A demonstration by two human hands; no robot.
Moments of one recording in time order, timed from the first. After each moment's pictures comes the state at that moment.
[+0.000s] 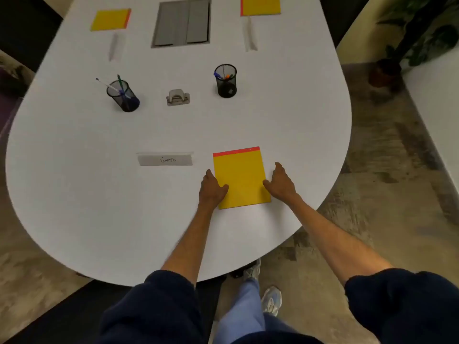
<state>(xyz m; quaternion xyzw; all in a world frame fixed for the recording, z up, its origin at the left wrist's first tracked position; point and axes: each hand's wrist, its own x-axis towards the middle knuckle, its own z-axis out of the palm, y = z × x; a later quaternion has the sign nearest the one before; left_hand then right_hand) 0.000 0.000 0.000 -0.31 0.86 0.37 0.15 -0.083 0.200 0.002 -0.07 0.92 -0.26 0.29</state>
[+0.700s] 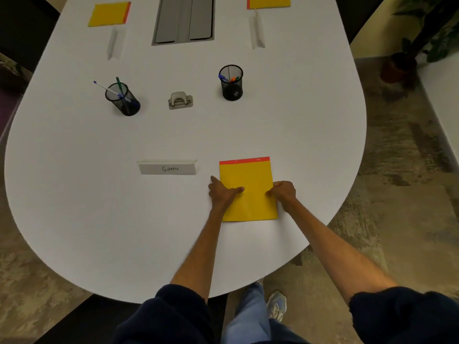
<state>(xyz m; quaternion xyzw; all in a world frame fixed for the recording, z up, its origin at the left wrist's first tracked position) -0.047 -0.002 -0.013 -0.44 0.74 0.49 0.14 -0.113 0.172 -0.028 0.18 0.82 -0.44 0.32</state>
